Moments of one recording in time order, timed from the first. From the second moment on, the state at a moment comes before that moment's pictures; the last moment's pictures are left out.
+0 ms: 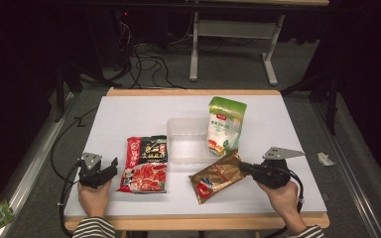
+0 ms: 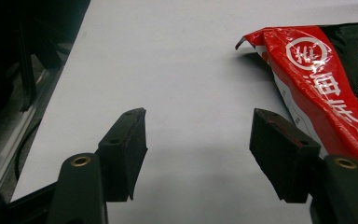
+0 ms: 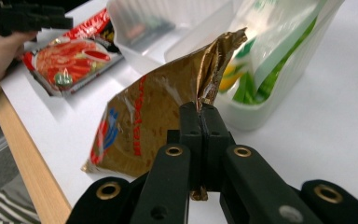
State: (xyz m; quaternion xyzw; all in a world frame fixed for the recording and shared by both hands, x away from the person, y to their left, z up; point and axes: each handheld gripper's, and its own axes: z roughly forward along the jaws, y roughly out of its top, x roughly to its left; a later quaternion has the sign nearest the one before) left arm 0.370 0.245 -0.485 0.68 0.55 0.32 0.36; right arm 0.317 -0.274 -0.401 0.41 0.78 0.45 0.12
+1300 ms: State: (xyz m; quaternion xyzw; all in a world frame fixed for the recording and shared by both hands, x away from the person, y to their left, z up) left arm 0.369 0.245 -0.485 0.68 0.55 0.32 0.36; right arm 0.322 -0.278 -0.331 0.37 0.78 0.50 0.09
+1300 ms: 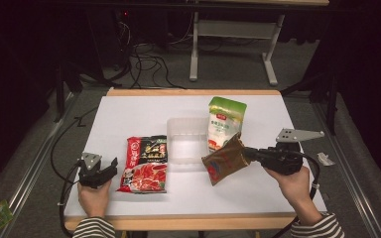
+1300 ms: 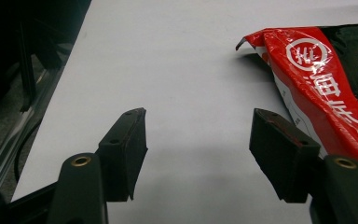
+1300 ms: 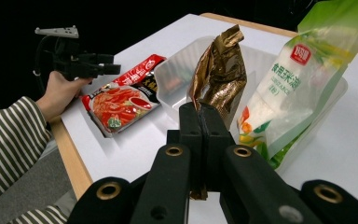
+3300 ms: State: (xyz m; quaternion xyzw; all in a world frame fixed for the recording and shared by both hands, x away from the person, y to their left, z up) left arm 0.369 0.245 -0.485 0.68 0.55 0.32 0.37; right arm 0.402 -0.247 -0.296 0.42 0.75 0.51 0.09
